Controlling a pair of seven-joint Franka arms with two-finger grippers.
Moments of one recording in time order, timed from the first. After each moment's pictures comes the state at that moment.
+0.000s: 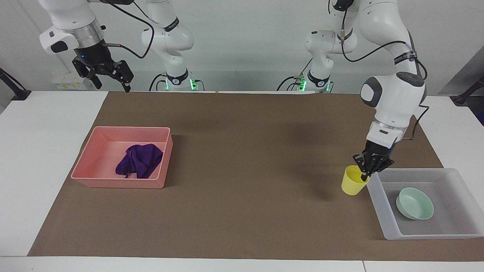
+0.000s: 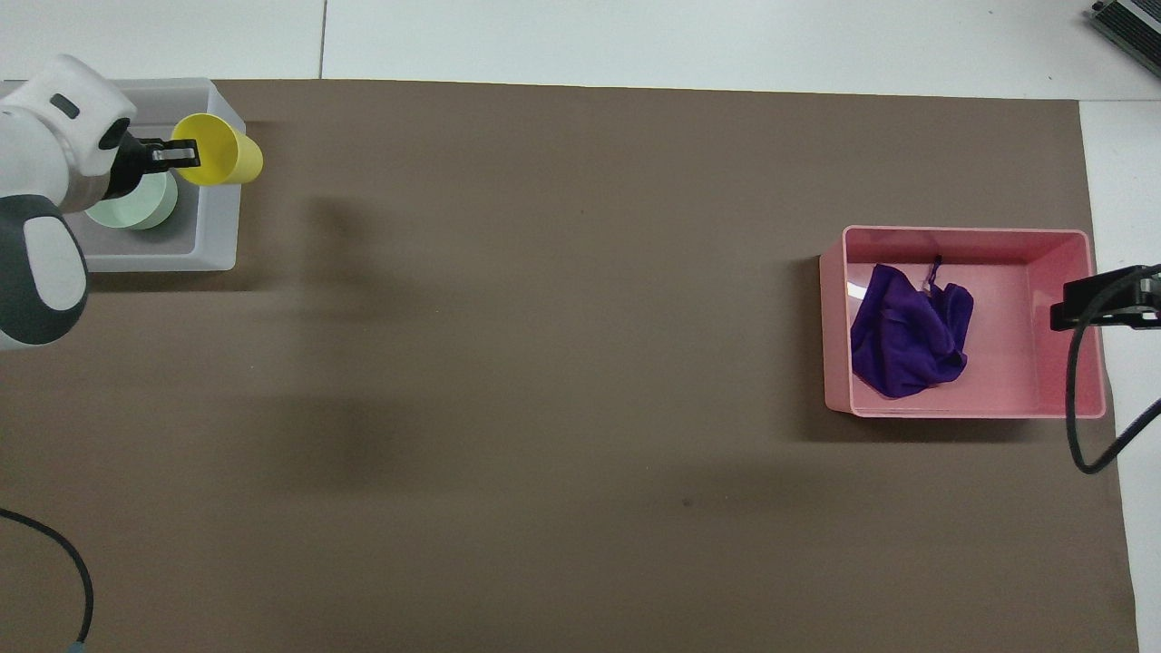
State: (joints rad) left arm 0.01 0.27 0.00 -1.74 -0.09 2.49 0.06; right arm -0.01 -0.06 -0.05 -1.55 -0.02 1.47 0.09
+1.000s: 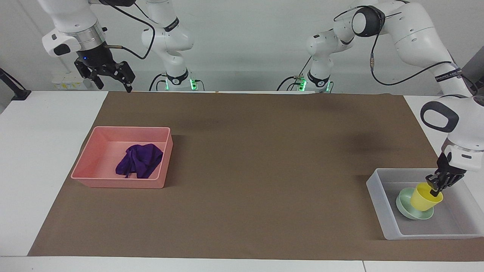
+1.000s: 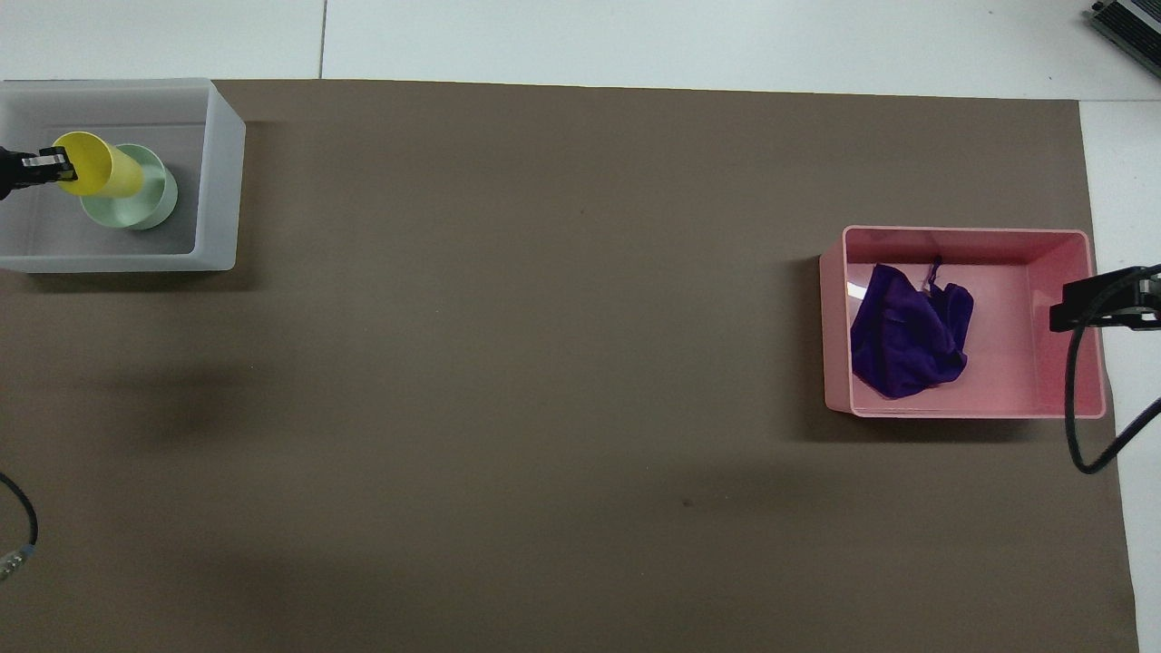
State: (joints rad) left arm 0.24 0.50 -0.01 -1.55 -0.13 2.43 0.14; right arm -0.01 -0.06 -0.05 -1.55 -0.02 1.47 0.09
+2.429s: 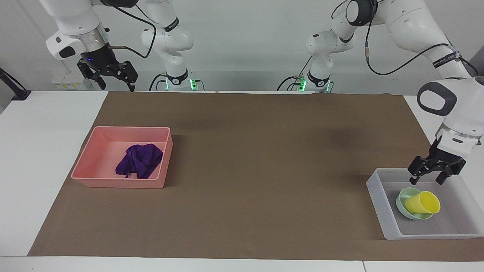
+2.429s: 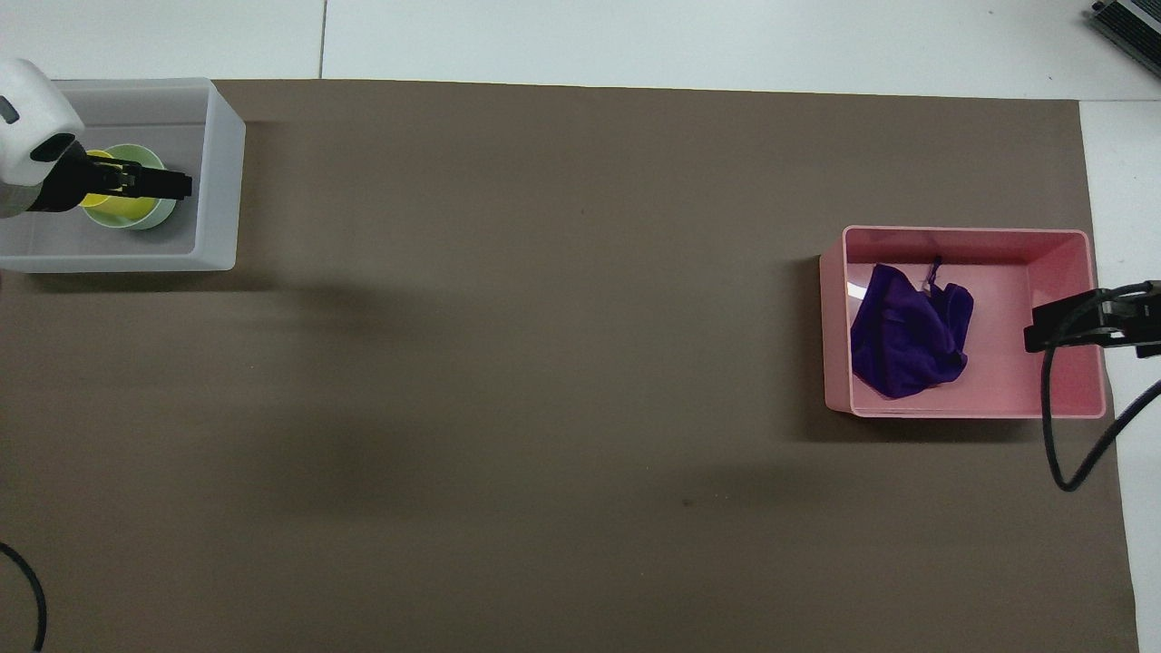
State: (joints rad) left arm 0.03 0.19 -0.02 -1.71 -0.14 2.18 0.30; right arm 0.00 -0.06 -0.03 -1.59 -0.02 1.46 0.03
